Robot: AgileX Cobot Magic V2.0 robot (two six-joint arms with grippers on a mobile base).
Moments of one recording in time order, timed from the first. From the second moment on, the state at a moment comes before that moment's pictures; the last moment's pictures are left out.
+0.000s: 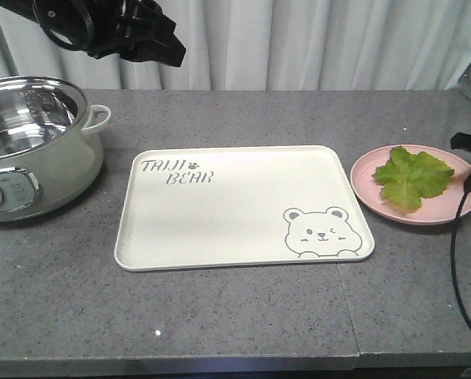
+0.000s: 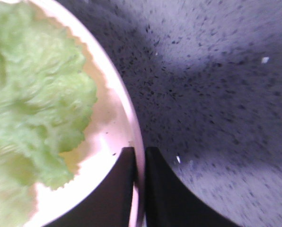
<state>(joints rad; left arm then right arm) -0.35 1.72 -2.02 -0.37 1.17 0.25 -0.37 2.14 -1.89 0.29 1.24 -0.14</state>
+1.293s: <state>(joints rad) -0.35 1.72 -1.99 -0.10 1.26 0.11 0.16 2.11 -1.90 0.56 1.17 -0.32</state>
